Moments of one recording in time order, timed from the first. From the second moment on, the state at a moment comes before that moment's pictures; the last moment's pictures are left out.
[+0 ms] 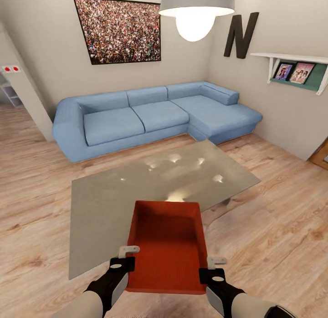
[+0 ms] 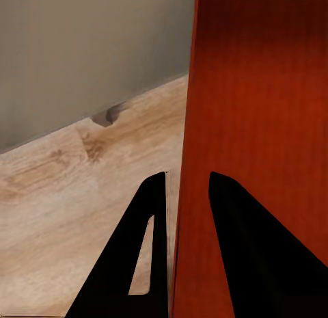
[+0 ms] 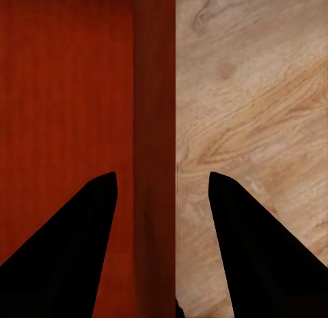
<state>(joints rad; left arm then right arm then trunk) -0.62 -0.15 0.02 -0.28 -0.03 0.07 0.23 -0.67 0.10 0.66 -0.04 -0.61 -0.10 -0.25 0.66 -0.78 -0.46</state>
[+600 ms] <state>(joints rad) -0.62 -0.15 0.02 -0.28 -0.03 0.07 0.23 -0.67 0.10 0.66 -0.04 -0.61 -0.10 -0.25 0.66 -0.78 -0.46</state>
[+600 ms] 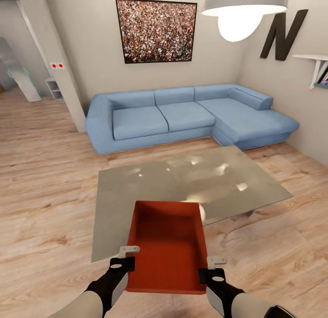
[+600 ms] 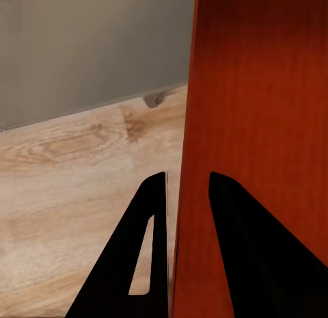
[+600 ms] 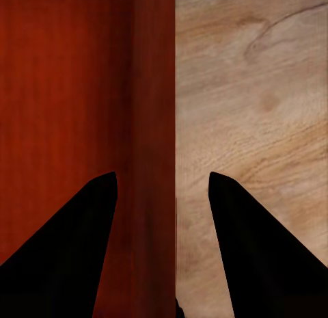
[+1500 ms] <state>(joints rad) -0.62 -0.15 0.02 -0.28 -0.03 0.07 0.24 -0.67 0.10 0.66 -0.04 -0.61 -0.10 -0.25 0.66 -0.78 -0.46</state>
